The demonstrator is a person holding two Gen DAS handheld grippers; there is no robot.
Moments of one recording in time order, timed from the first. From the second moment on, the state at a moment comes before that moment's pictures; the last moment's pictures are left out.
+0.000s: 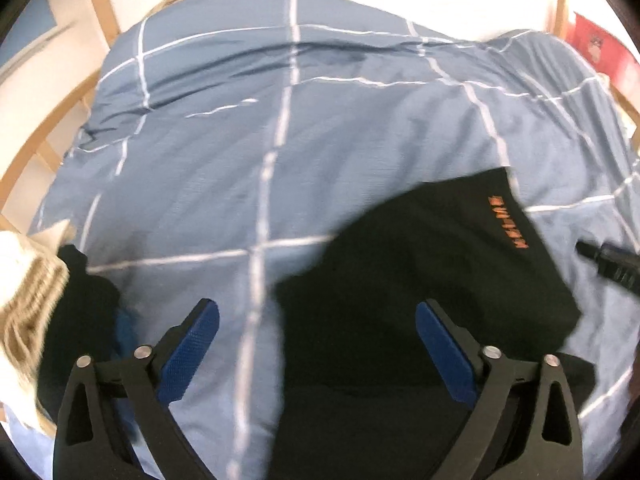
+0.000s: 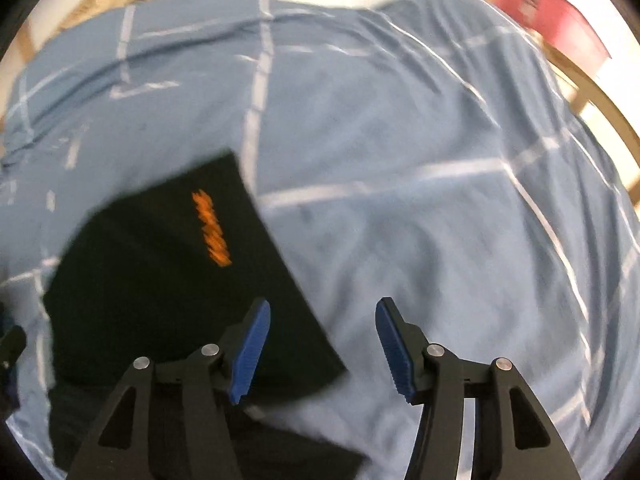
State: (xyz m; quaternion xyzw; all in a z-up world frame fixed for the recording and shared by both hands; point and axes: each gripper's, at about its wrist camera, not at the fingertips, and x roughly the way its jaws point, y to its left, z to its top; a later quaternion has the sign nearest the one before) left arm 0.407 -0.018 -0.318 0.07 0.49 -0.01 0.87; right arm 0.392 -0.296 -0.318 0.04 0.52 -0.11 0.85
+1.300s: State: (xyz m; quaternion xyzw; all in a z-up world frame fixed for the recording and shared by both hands) left arm 0.469 0.030 -0.373 -0.02 0.55 0.06 0.83; right arm 0.552 -0.269 -0.368 -0.01 0.52 -0.11 0.85
